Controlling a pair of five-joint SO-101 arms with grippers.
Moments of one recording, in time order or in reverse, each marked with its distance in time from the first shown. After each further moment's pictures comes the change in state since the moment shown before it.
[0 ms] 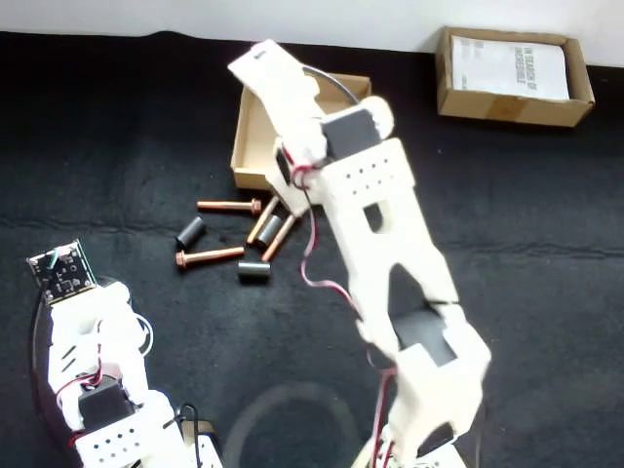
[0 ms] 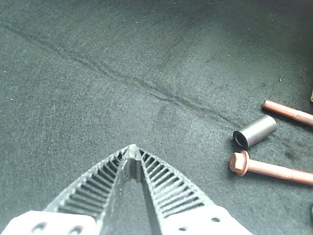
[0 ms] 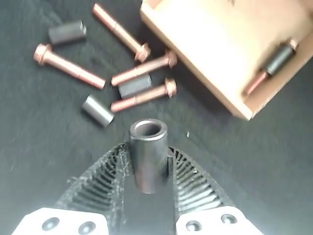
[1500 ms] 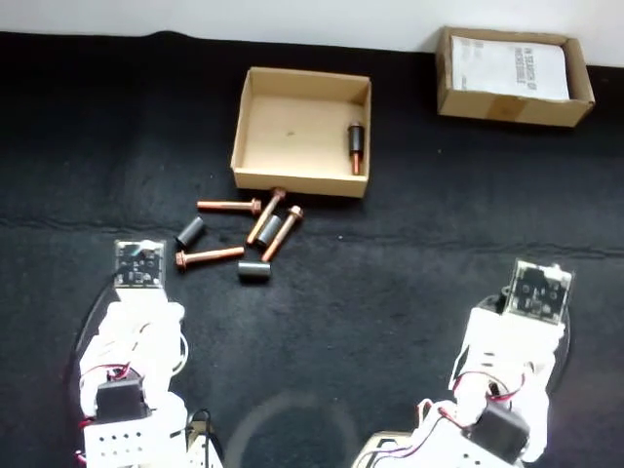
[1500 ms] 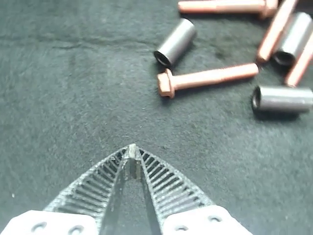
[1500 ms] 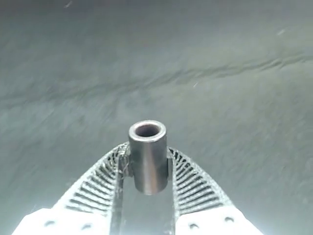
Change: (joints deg) left arm 17.2 0.0 -1.3 14.9 -9.4; right arm 57.8 -117.2 122.3 -38.2 0.2
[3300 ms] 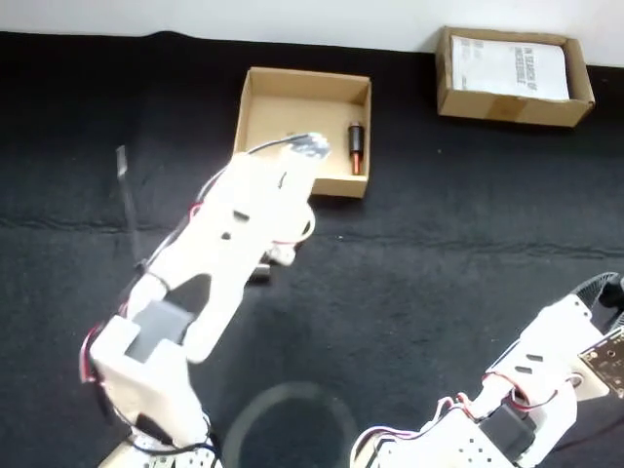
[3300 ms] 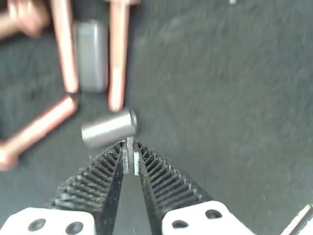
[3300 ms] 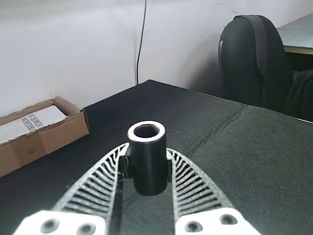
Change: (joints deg) left arm 31.4 120.2 -93.0 14.0 10.6; right arm 18.5 -1.2 13.3 -43.1 -19.9
